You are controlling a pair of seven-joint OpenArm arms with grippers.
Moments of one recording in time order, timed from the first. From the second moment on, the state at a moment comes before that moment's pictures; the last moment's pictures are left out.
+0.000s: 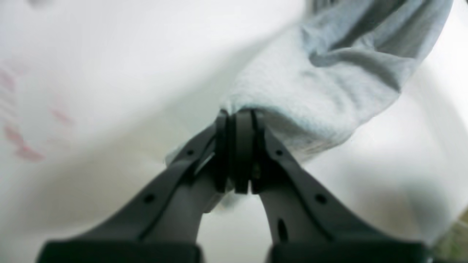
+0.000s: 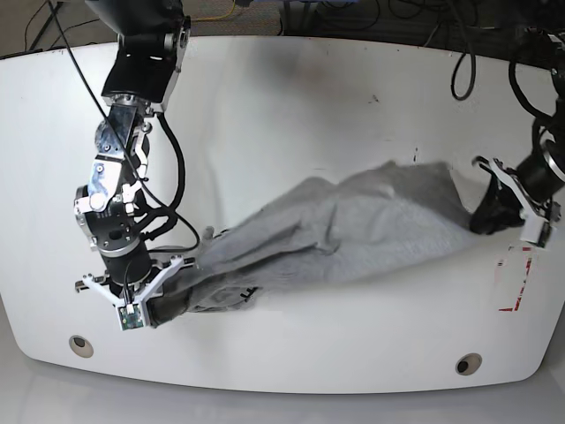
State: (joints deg) left arm 10.1 -44.7 -16.3 110.9 -57.9 -21.4 45.9; right arm 17.2 5.9 10.7 103.0 -0.5 22.0 -47.0
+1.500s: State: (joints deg) left arm -45.4 -62.1 -5.0 82.6 -78.8 -21.5 46.0; right arm 60.2 15.1 4.7 88.3 -0.4 22.1 -53.5
